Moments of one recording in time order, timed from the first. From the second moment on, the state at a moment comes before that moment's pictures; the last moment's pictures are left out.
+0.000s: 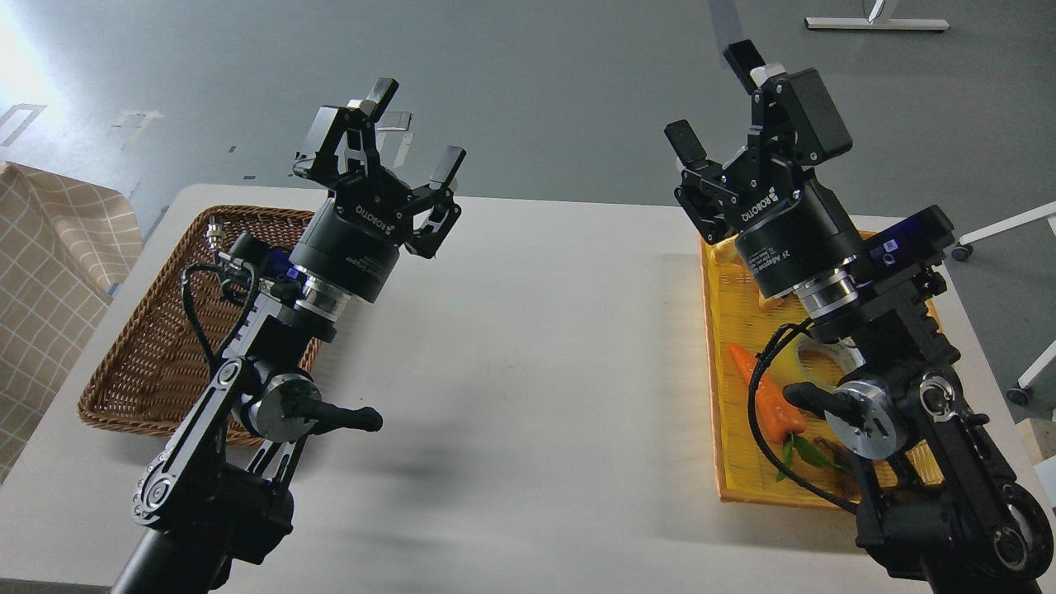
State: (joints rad) left arm -0.20 -0.01 -1.38 -1.51 0.87 -0.33 -0.21; right arm 0.26 0.00 1.29 1.69 -1.09 0.17 0.07
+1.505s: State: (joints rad) left arm -0.22 0.06 -1.43 -1.53 0.86 -0.32 -0.21; right arm 0.38 -0.22 1.70 1.73 -1.14 0.20 -0.12
